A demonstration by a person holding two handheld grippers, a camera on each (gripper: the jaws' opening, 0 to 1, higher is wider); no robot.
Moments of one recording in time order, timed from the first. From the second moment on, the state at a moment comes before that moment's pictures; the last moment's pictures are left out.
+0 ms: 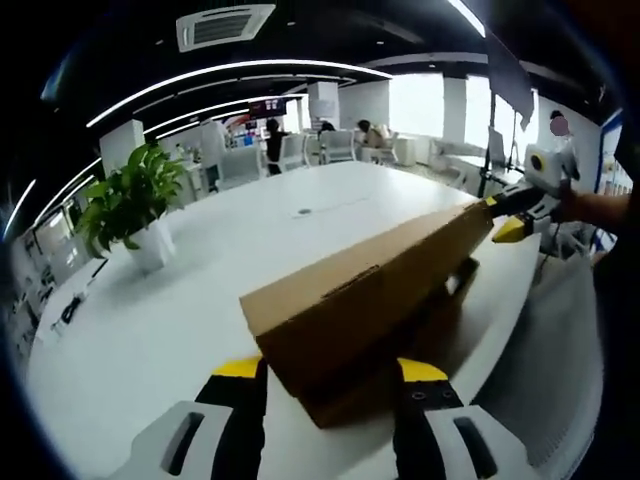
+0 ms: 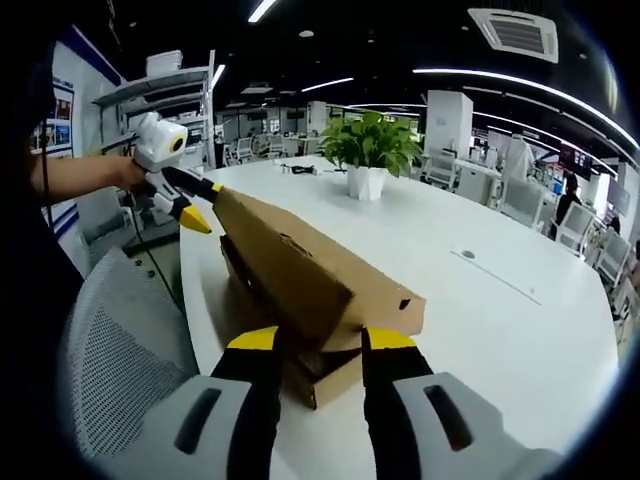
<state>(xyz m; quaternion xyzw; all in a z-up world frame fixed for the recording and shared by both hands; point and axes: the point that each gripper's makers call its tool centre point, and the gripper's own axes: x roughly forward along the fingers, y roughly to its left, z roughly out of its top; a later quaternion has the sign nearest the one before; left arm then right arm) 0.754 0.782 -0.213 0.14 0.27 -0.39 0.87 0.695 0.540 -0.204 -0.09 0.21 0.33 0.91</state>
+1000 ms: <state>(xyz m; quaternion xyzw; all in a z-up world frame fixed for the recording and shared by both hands) 0.813 0.778 -0.157 0.15 0.20 -0.33 0.91 0.745 0.526 -0.154 -0.10 0.16 0.31 0.93</state>
